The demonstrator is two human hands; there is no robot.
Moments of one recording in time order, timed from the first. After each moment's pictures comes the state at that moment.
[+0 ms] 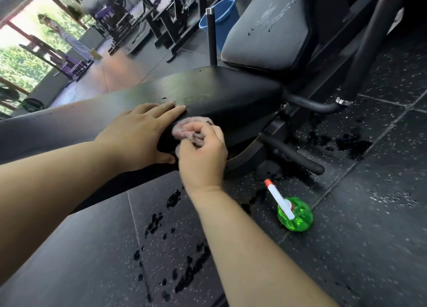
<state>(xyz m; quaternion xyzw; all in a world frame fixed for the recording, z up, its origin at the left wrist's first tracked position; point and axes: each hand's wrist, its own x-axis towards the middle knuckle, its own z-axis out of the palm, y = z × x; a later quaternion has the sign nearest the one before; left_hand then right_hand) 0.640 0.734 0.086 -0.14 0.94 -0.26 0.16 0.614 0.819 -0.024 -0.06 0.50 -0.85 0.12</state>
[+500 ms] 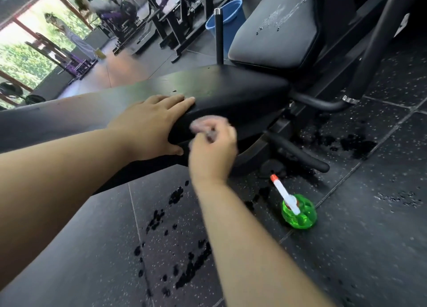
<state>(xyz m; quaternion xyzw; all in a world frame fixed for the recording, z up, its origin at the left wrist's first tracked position) 0.642 0.741 0.085 -0.13 0.94 -0.29 0.16 0.619 0.815 -0.032 0.01 0.53 -0.84 0.12</state>
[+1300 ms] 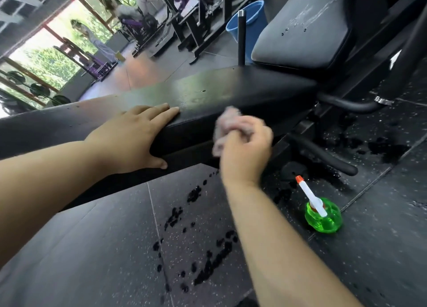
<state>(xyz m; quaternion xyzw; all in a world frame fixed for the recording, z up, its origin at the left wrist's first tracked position) 0.709 0.724 0.133 -0.17 0.92 -0.30 0.19 0.622 0.807 -0.037 0.03 0.44 -0.89 0.07</state>
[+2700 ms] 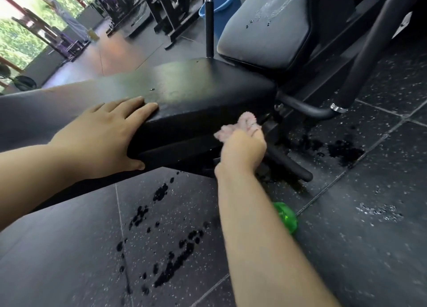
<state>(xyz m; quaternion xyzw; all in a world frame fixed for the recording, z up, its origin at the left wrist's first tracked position) 0.651 0.737 0.086 -0.16 0.92 -0.32 0.16 0.528 0.853 -0.052 0.26 0.29 -0.87 0.31</state>
